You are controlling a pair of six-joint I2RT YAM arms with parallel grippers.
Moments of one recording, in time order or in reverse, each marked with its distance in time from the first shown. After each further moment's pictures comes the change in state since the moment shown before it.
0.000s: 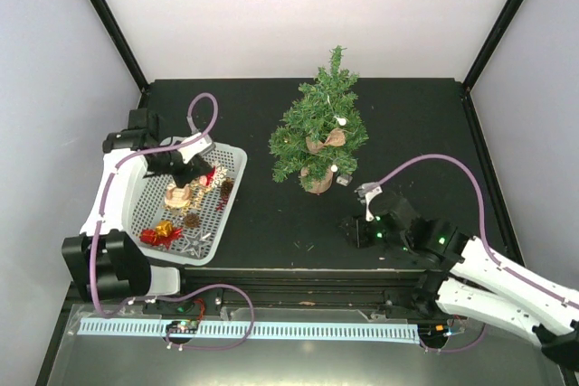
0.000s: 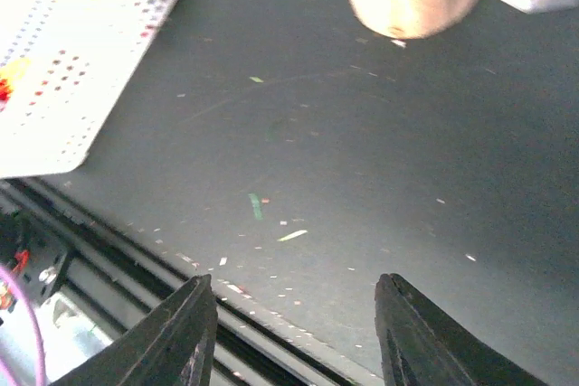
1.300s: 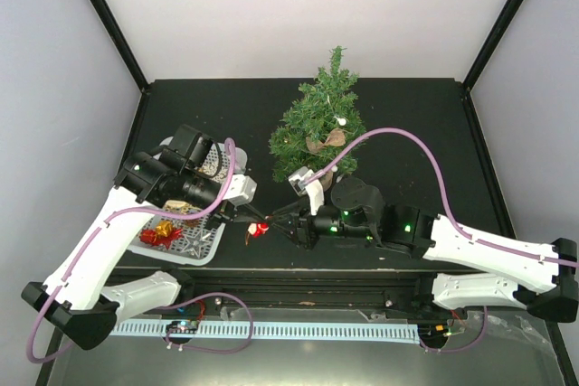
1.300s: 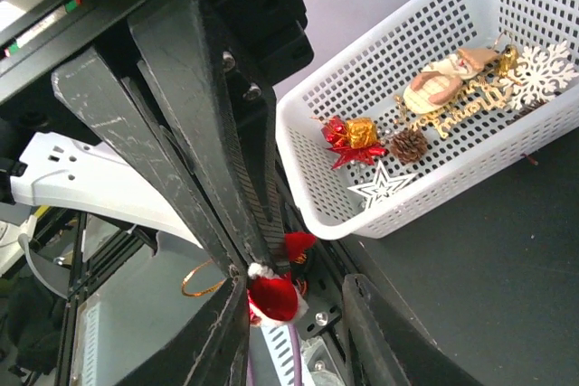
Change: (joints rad) left arm -0.660 -0.276 0.142 -0.211 0.410 -0.158; right arm 0.357 0.350 0.383 0.397 -0.126 -0.078
